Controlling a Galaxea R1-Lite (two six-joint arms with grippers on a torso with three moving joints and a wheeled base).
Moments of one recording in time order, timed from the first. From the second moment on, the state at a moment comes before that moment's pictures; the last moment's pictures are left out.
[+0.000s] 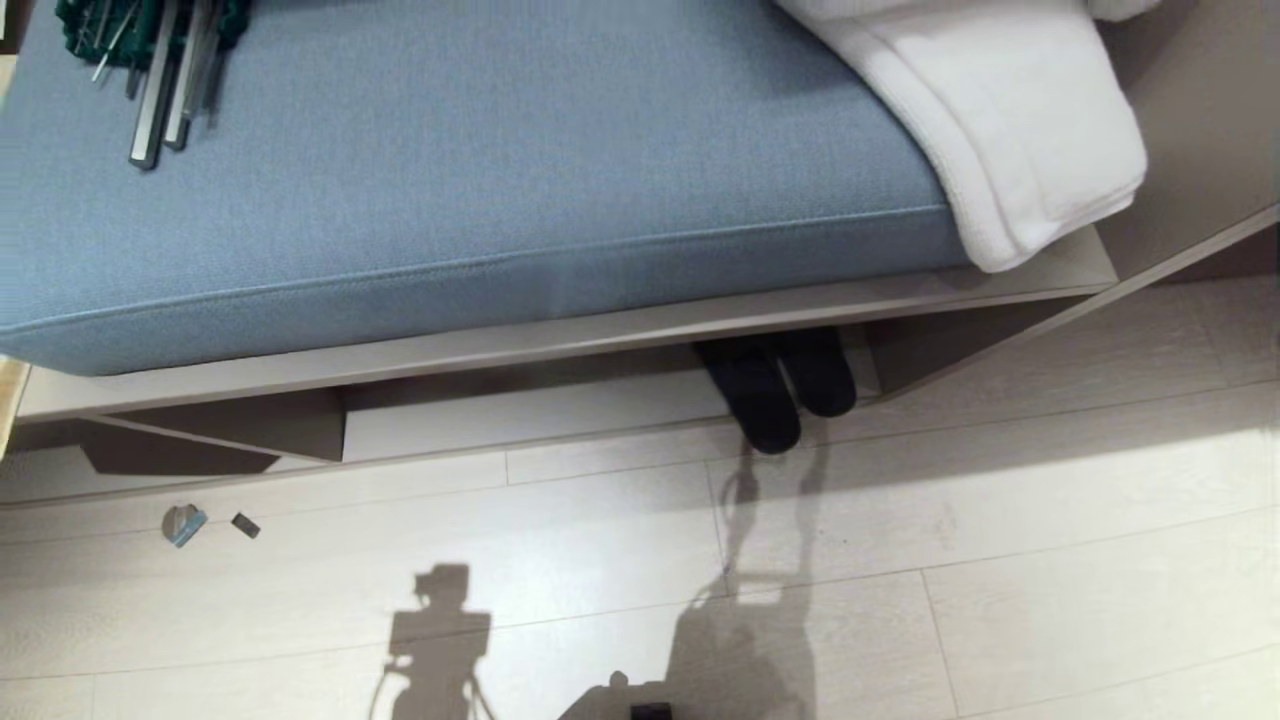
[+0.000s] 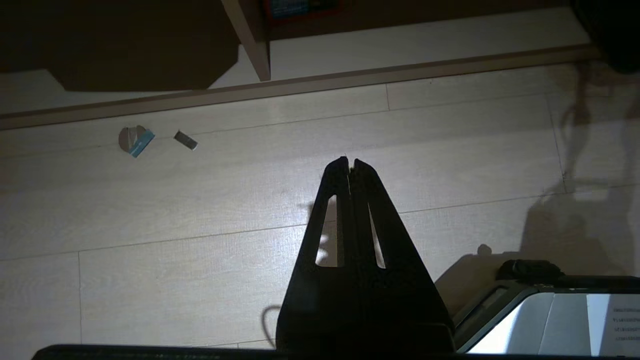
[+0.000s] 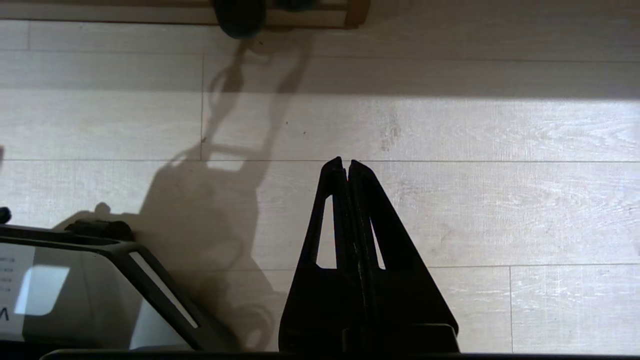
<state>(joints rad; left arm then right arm) 0.00 0.00 0.00 -0.02 0.00 -0.02 0.00 0.00 -0.02 0.04 0.02 -0.08</state>
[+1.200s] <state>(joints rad) 0.00 0.00 0.00 -0.02 0.00 -0.02 0.00 0.00 -0.02 0.04 0.02 -0.09</state>
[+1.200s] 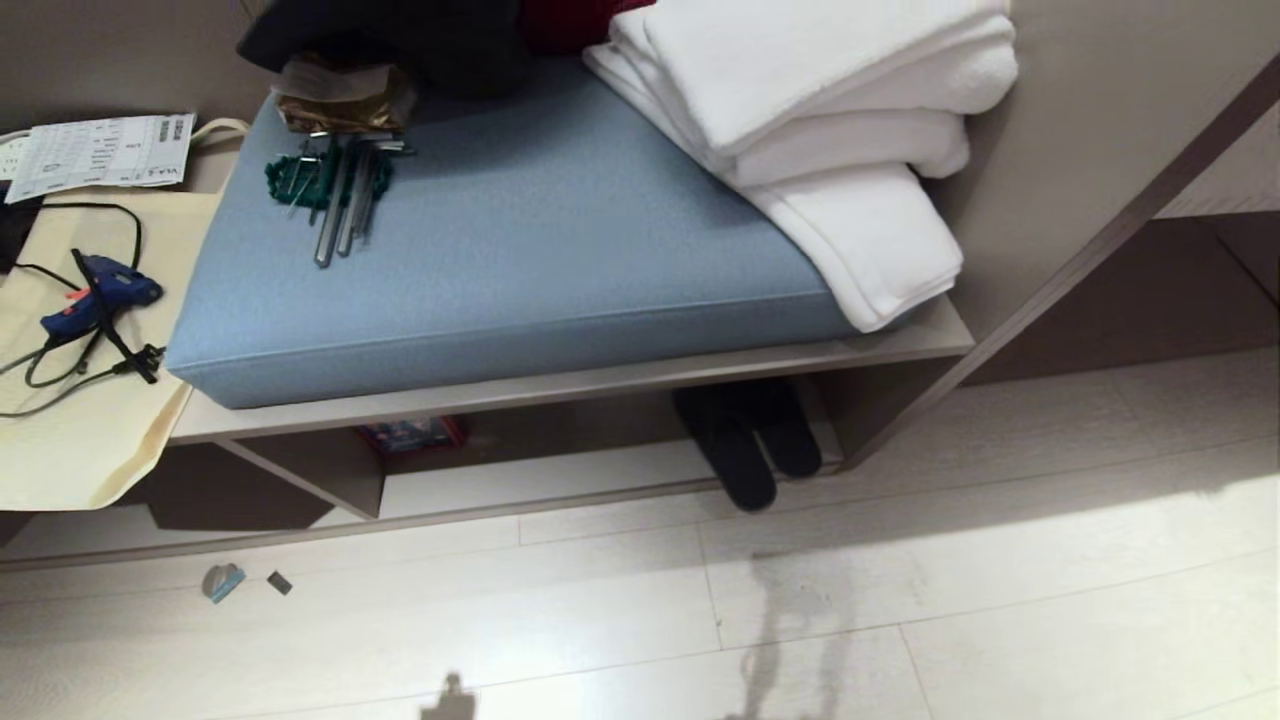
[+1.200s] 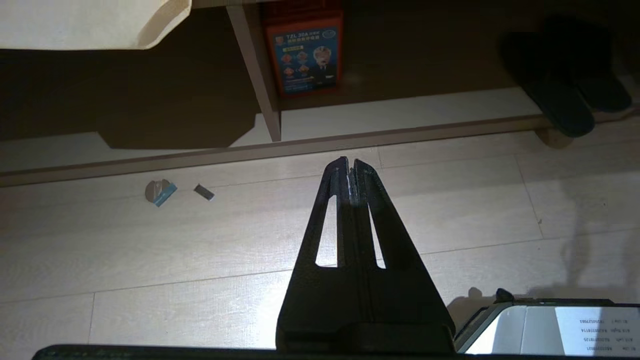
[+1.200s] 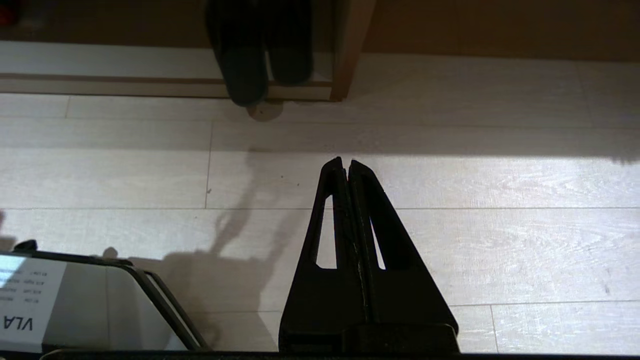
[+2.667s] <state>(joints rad) 0.00 0.00 0.00 -0.02 0.00 -0.02 0.00 0.00 -0.02 0.04 0.02 -0.08</state>
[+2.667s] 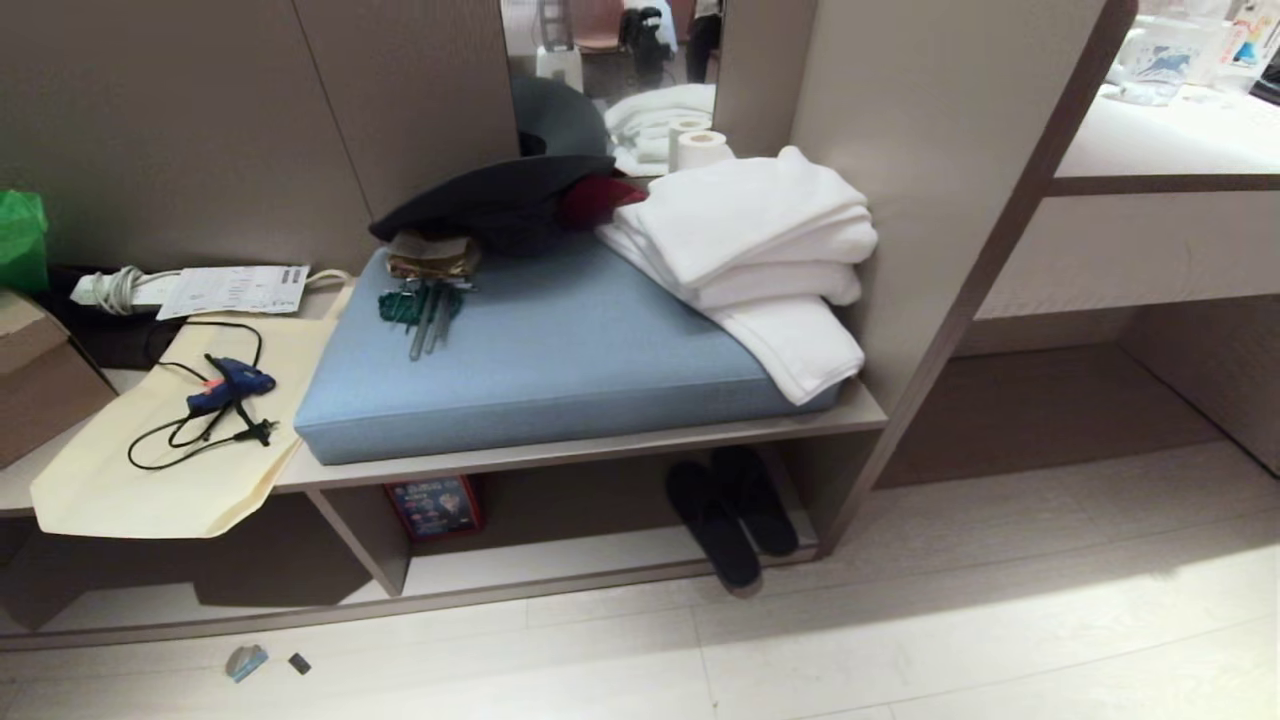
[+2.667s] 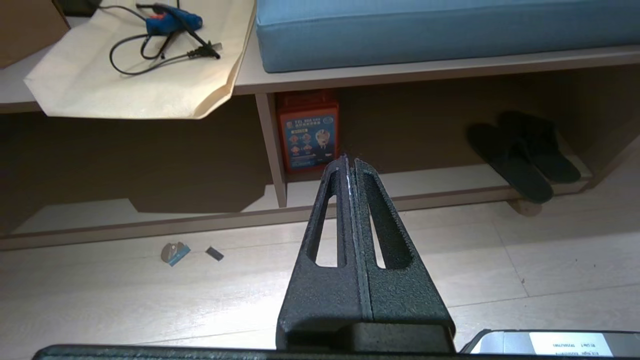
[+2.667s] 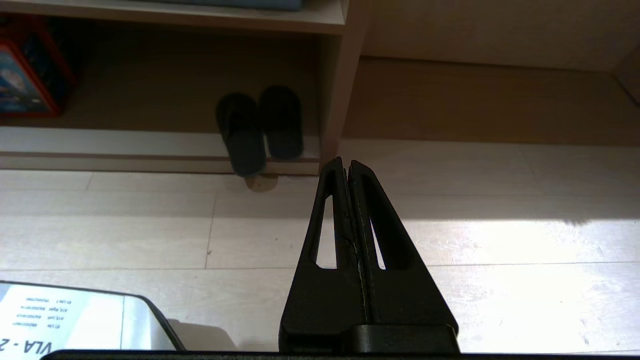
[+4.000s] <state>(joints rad) 0.00 0.00 0.00 -0.02 0.00 -0.02 0.00 0.00 -0.02 0.04 0.02 -0.07</state>
